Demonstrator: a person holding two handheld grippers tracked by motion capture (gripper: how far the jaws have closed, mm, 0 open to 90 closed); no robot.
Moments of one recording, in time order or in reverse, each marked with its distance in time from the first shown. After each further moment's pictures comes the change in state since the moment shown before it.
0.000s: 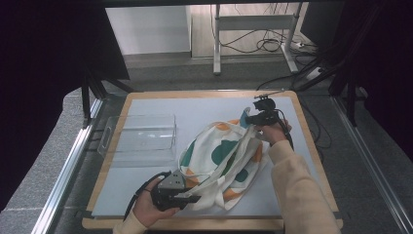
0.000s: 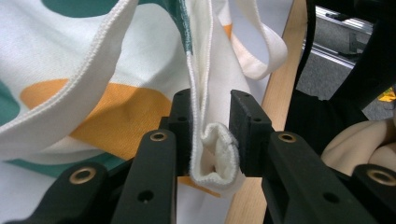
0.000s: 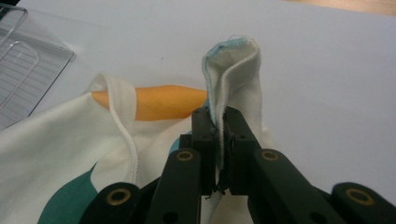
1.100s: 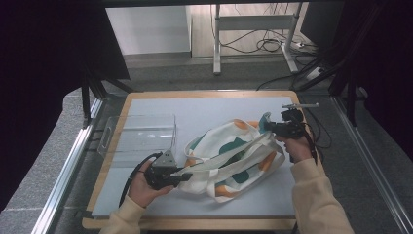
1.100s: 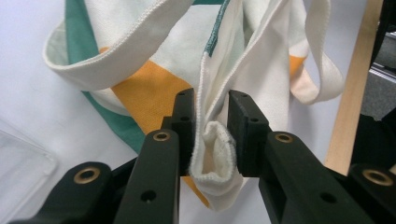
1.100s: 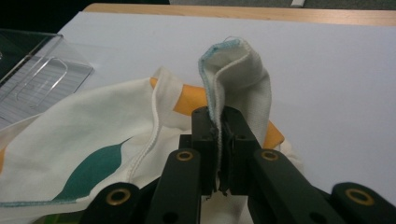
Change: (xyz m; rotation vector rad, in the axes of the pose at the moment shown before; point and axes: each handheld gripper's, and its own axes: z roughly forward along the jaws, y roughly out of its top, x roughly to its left) left arm 0.048 0.015 -0.014 -0.010 0.121 -0.045; right arm -0.030 -0.050 -0.059 -0.171 0.043 0.048
